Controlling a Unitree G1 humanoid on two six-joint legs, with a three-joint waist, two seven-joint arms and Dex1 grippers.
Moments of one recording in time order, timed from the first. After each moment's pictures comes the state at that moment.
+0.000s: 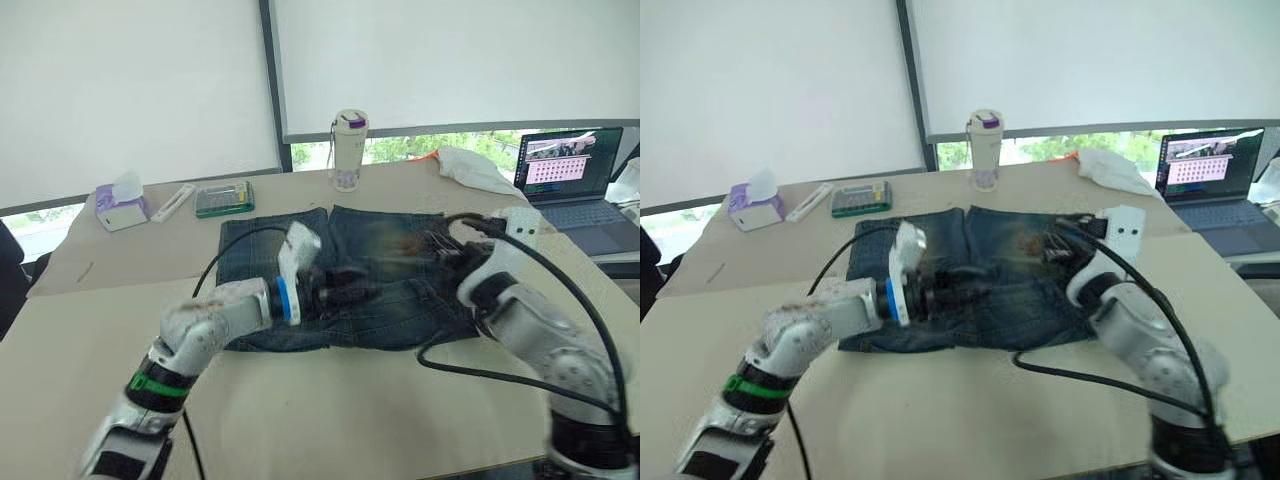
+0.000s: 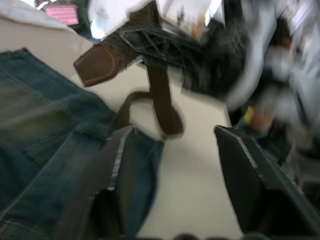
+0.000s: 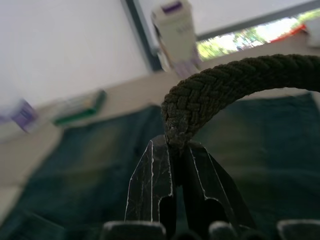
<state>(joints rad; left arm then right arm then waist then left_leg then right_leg) -0.54 0.53 -0.32 -0.25 -0.86 0.65 -0.66 -0.33 -0.55 -0.25 -0.52 1.03 0.93 -0.24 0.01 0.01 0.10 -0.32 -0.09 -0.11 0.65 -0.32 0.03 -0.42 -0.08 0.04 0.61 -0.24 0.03</state>
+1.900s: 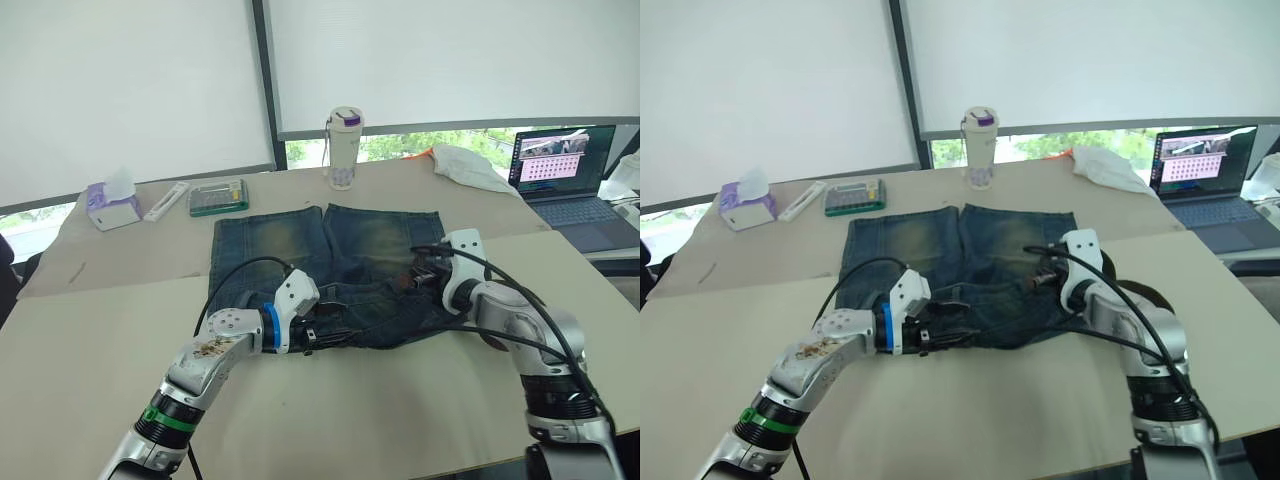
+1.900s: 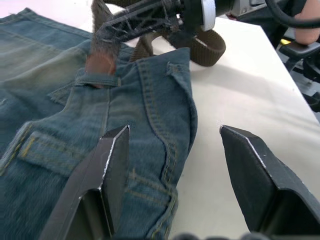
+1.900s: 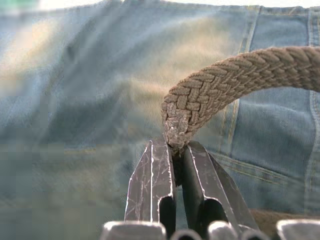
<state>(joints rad) -0.39 0.43 -0.27 -0.18 -0.41 0.51 -0.84 -0.49 -0.55 -0.02 -0.10 0.42 0.96 0.22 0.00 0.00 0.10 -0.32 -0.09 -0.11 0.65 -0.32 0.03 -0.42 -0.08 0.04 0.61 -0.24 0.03</state>
